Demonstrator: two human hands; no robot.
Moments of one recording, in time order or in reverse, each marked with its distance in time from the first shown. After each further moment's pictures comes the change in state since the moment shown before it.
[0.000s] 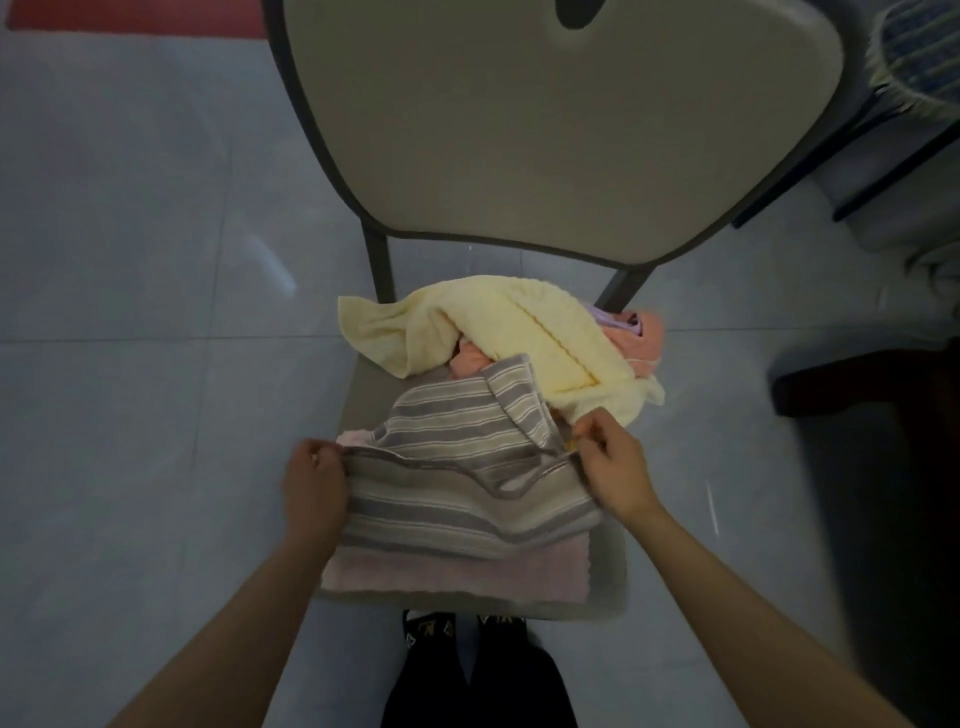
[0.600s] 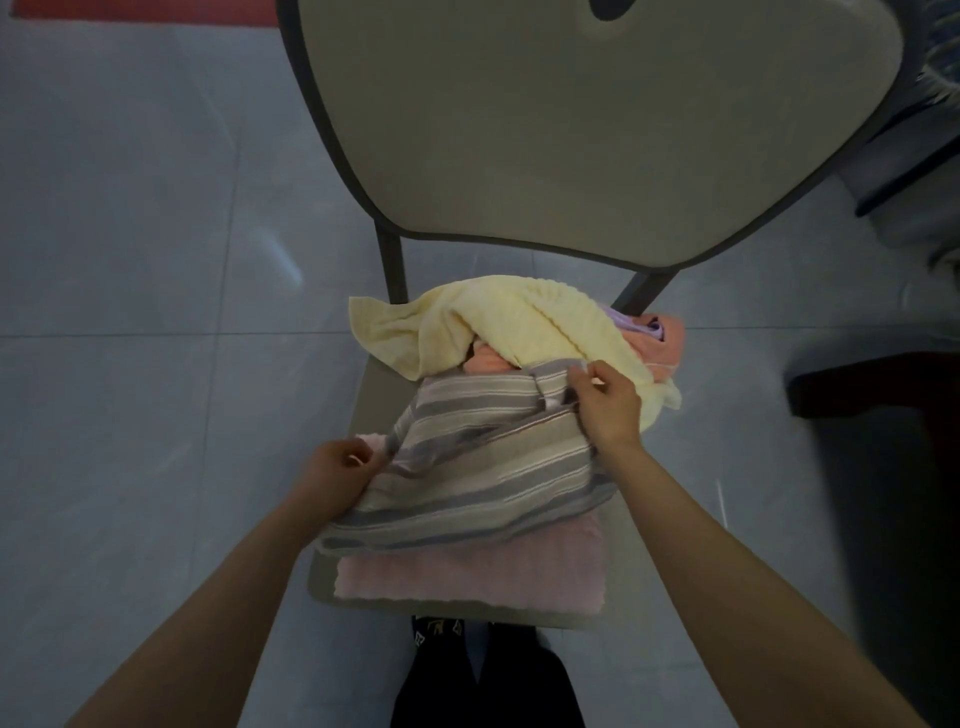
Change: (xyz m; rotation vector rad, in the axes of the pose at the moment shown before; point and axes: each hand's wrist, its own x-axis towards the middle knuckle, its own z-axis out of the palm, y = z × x) left_hand 0.026 0.013 -0.013 0.285 -0.430 0.092; right_hand 0.066 -0.034 0.024 0.177 0.193 0.183
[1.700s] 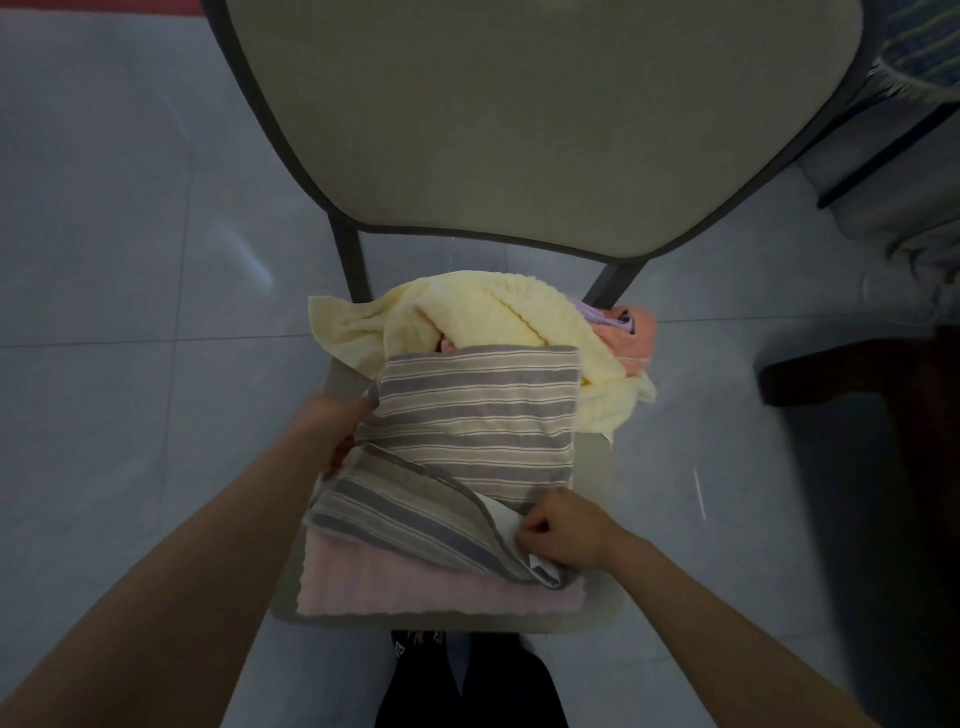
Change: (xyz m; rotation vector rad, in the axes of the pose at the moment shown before) left_hand 0.071 0.042 0.025 -0.308 0.012 -0.382; right_hand -0.056 0.086 -0.014 -0.621 -0.840 -0.324
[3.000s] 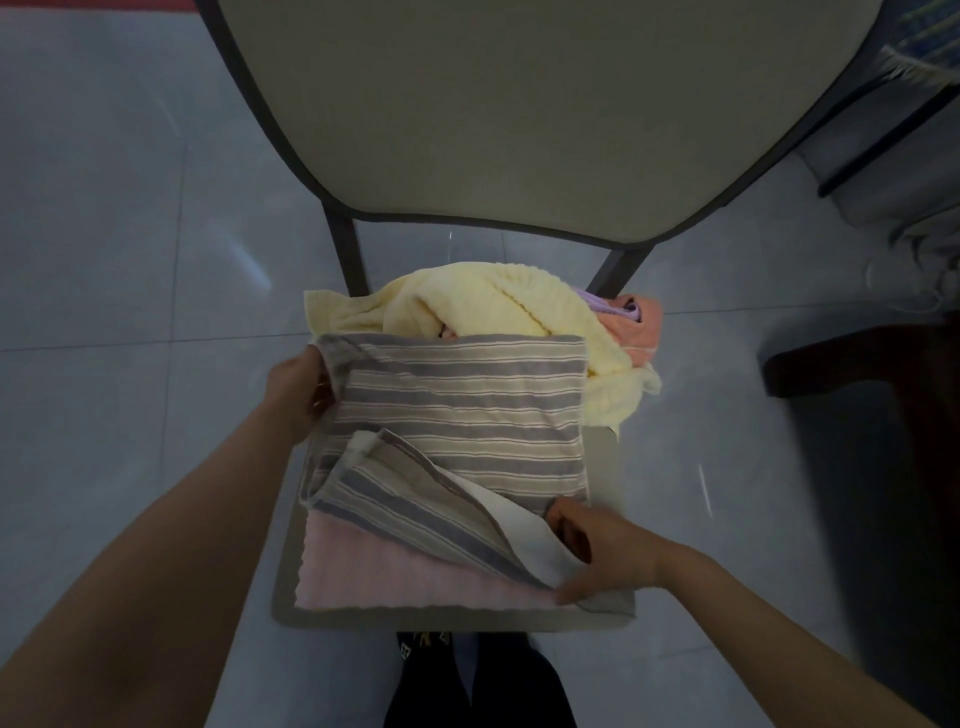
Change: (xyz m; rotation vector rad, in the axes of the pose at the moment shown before) left_hand 0.019 0.016 -0.021 -0.447 -0.032 0.174; right_hand -0.032 0.021 -0.004 0.174 -0.177 0.080
